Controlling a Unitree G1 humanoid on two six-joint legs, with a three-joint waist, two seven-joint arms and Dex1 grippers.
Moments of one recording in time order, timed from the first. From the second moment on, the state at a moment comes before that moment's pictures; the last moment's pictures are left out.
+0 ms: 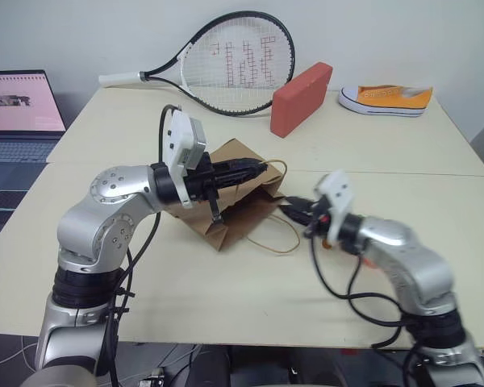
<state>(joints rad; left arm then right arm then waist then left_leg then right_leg) -0.59 0.59 0.02 -0.31 -0.65 0.61 -0.93 -0.37 -0.49 0.05 -0.47 0.33 0.77 0.63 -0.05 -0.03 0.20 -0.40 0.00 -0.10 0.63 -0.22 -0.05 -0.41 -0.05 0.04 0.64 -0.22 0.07</state>
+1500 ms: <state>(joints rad) -0.59 0.61 0.05 -0.30 -0.71 0.67 -0.93 -0.35 -0.72 0.16 -0.41 0.14 0.32 0.90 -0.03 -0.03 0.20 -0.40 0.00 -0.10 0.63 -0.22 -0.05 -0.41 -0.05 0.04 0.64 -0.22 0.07</state>
